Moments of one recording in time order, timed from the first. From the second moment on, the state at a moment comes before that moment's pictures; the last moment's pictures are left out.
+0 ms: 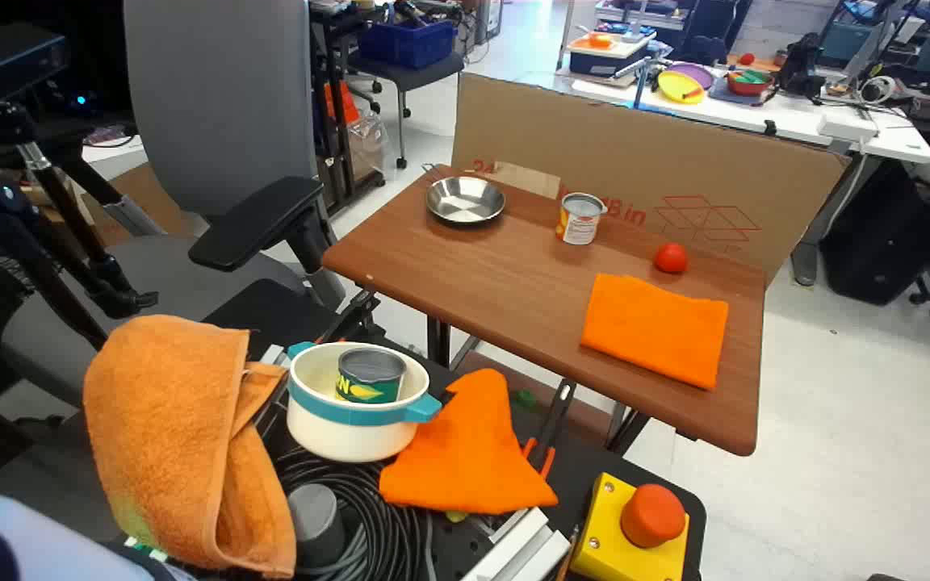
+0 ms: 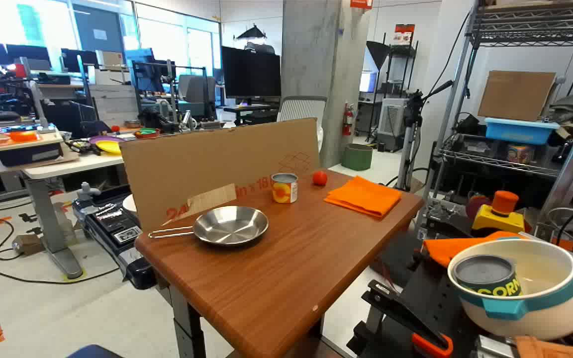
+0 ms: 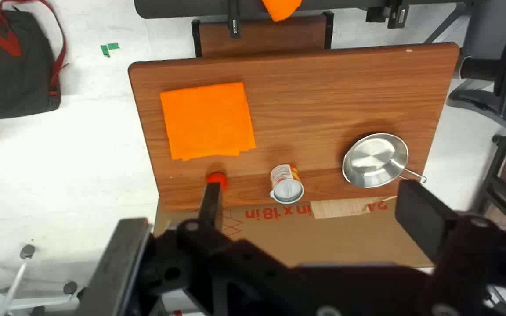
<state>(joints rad) -0.07 -0.81 -0.17 -2.49 -0.06 1.91 -0.19</state>
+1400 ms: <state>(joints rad) -0.09 -0.60 -0.18 -2.47 -0.10 2.18 -0.19</state>
